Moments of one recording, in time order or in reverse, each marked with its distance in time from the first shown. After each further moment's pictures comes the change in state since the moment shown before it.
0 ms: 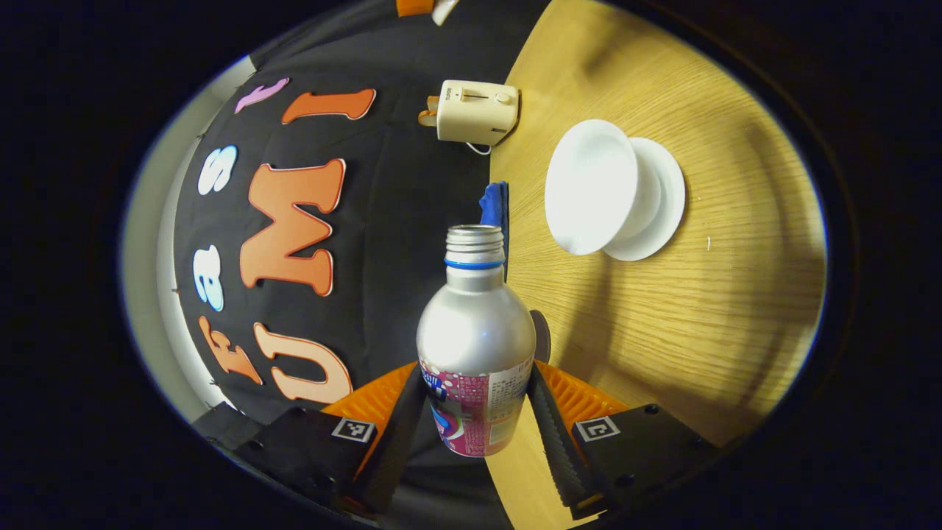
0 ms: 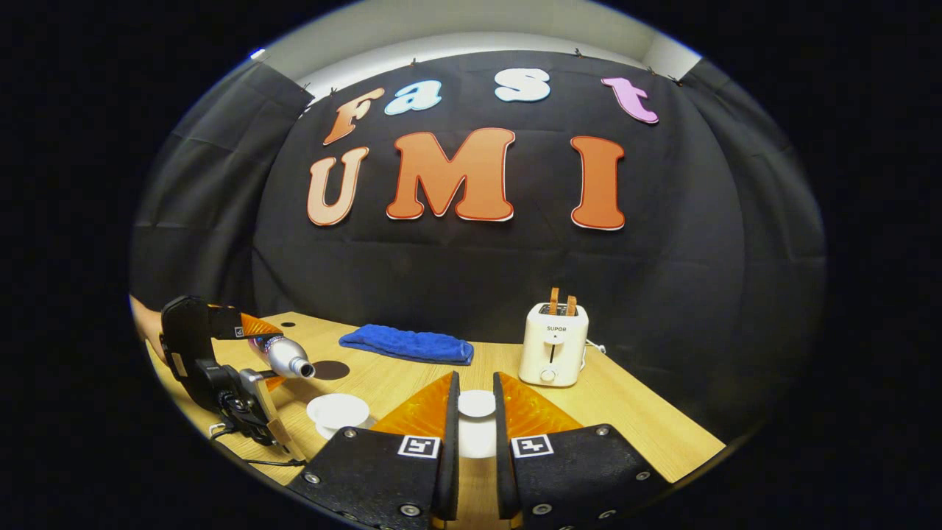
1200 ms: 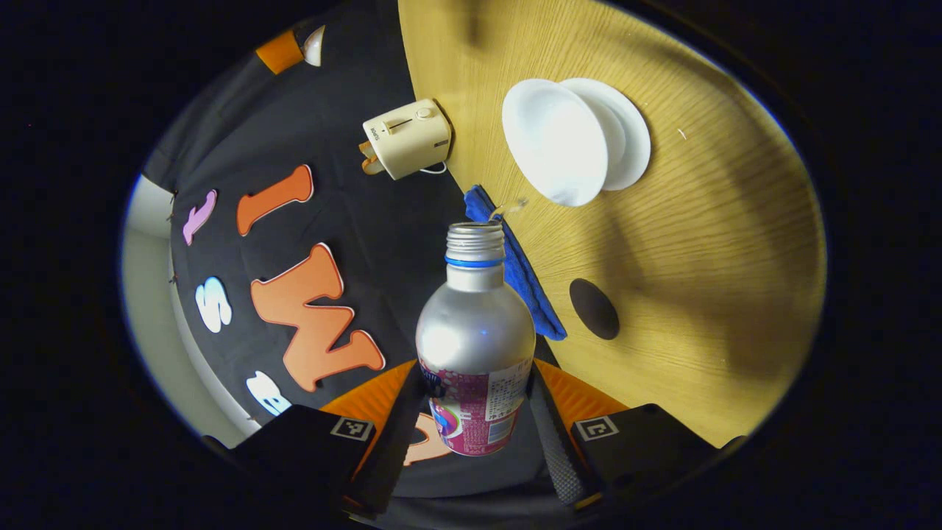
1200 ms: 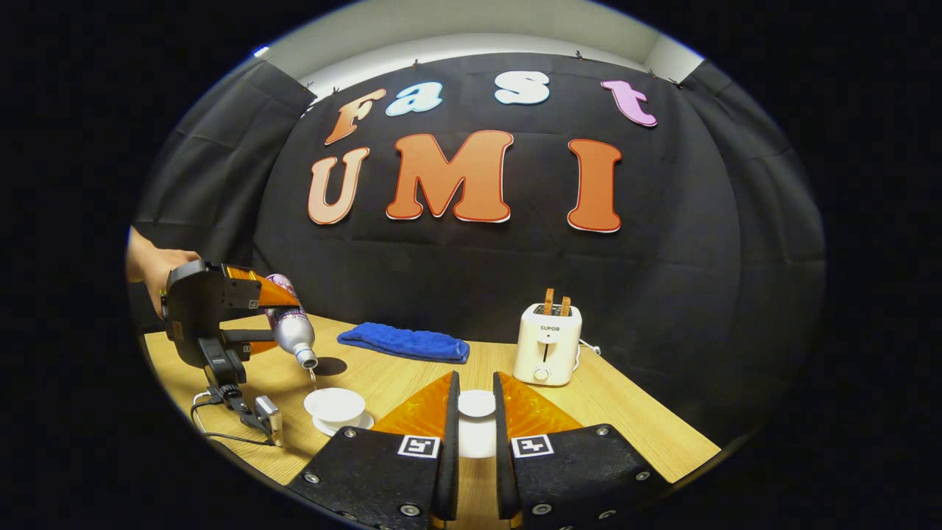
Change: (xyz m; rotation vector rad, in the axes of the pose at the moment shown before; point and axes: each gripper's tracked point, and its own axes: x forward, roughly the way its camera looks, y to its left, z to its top) left arm 0.011 0.062 0.013 0.512 -0.041 0.072; right arm -0.011 -0.007 -0.003 -0.005 0.000 -0.007
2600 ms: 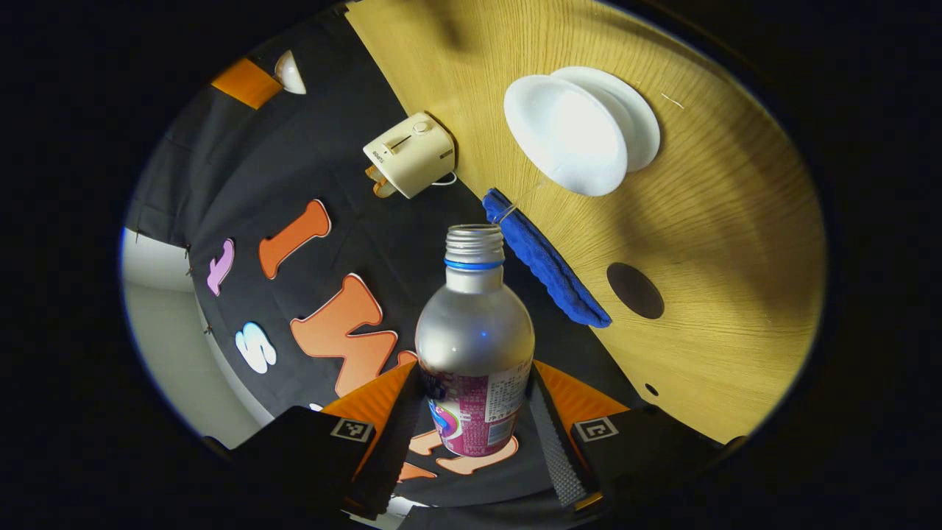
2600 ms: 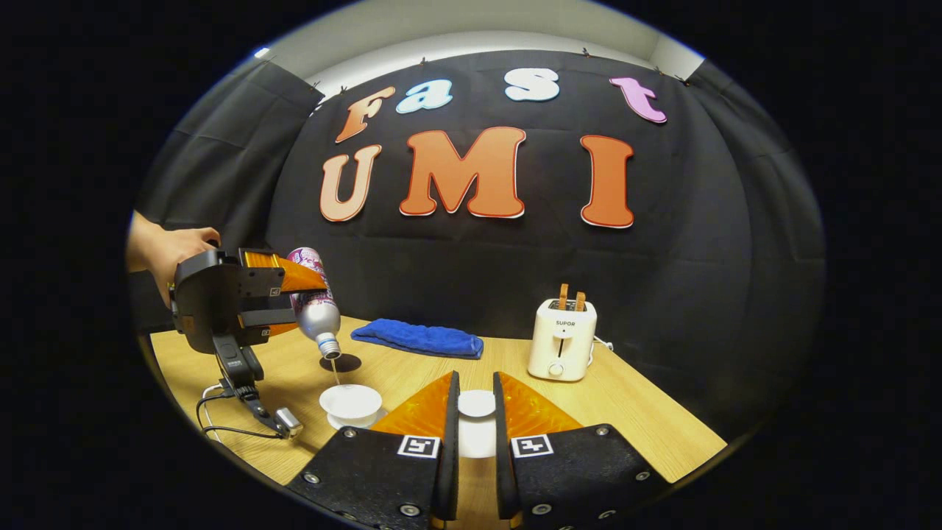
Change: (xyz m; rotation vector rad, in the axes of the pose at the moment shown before) left arm 0.002 0.036 0.016 0.174 -0.017 0.120; right arm -0.003 0.019 -0.006 0.003 0.013 0.052
